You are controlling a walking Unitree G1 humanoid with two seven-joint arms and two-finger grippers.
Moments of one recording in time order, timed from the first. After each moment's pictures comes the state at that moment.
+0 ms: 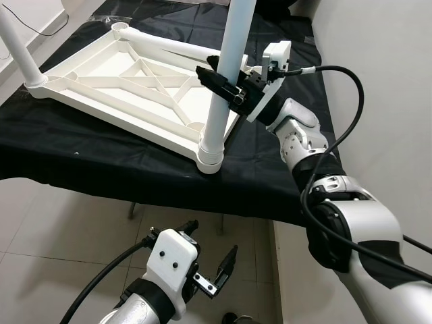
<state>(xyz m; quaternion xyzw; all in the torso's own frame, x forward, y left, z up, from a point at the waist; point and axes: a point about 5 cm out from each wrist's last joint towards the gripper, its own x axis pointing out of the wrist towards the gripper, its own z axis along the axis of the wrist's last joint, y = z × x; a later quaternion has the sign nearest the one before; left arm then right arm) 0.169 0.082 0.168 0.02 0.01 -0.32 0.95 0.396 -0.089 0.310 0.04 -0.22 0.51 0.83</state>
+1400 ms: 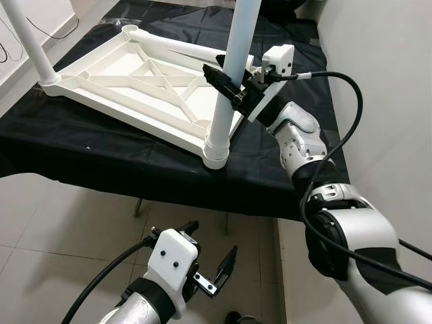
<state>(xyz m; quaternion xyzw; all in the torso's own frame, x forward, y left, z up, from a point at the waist) 0.171 0.082 0.166 0.02 0.01 -0.32 0.95 0.398 -0.093 0.306 0.01 -0.24 0.43 0.87</state>
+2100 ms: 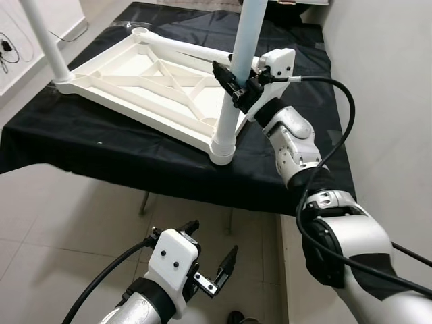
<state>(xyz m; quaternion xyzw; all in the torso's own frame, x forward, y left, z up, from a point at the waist) 0.172 0.083 0.166 0.02 0.01 -0.32 0.95 0.406 -0.098 0.298 0.00 -0.24 0.27 0.93</state>
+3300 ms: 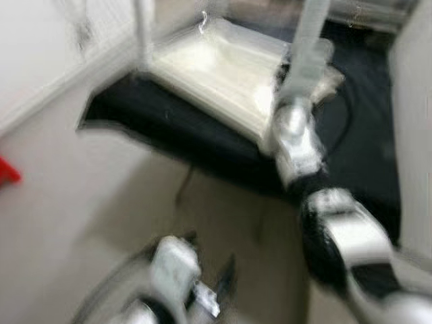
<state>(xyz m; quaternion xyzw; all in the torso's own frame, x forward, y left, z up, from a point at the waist) 0.173 0.081 0.163 0.02 0.01 -0.33 0.94 0.415 -0.113 0.300 0.04 -0.19 -0.12 0.97</state>
